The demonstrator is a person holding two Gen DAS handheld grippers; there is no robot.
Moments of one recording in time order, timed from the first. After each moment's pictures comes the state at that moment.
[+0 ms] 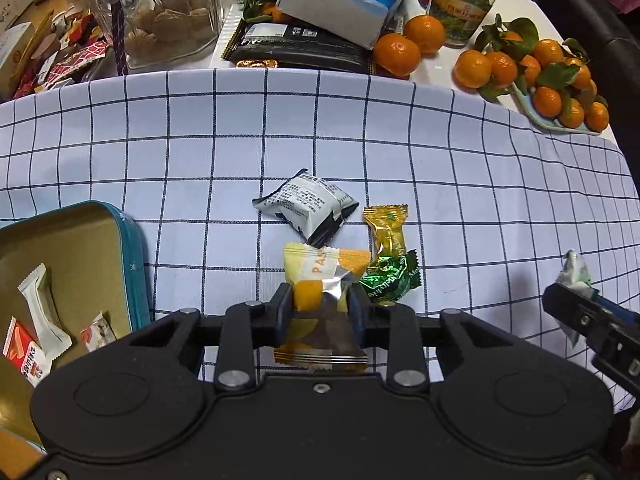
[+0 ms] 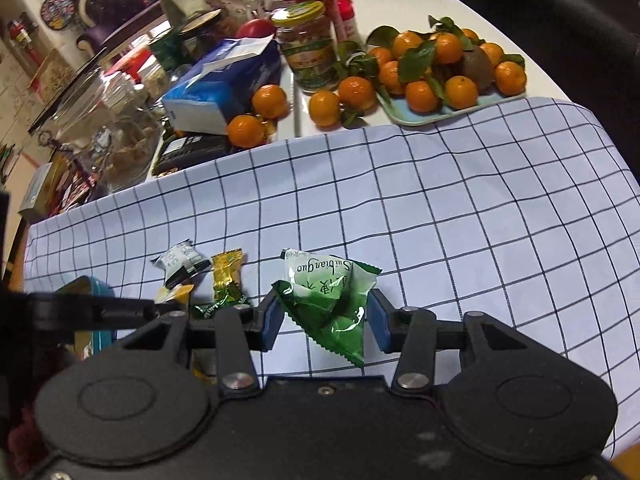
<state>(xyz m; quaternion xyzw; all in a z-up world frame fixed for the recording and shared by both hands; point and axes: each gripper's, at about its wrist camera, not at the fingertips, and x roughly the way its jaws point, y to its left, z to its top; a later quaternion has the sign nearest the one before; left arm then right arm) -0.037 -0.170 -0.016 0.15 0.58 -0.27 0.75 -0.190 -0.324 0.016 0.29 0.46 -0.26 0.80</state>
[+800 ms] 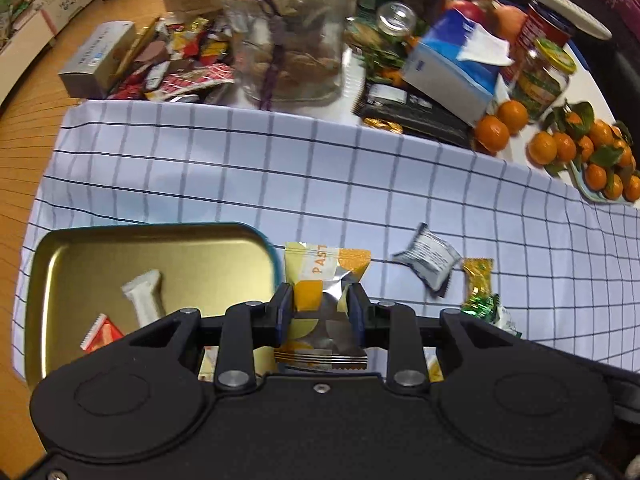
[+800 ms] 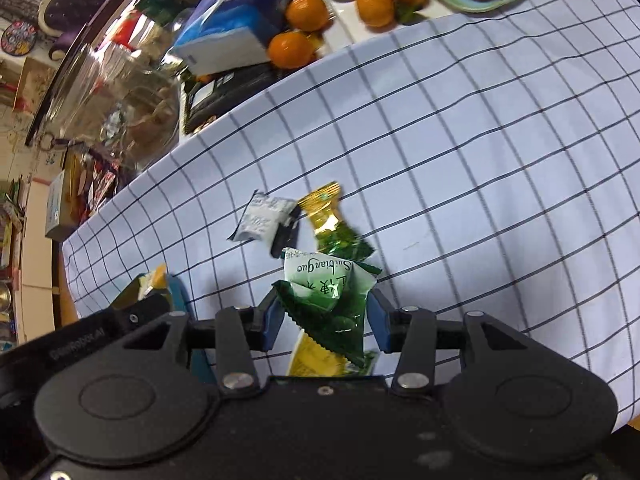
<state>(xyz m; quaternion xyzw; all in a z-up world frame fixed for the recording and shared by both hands) 0.003 -0.093 0.030 0.12 0.55 -0.19 0.80 -0.114 -0.279 -0.005 0.42 0.51 -0.21 0.72</state>
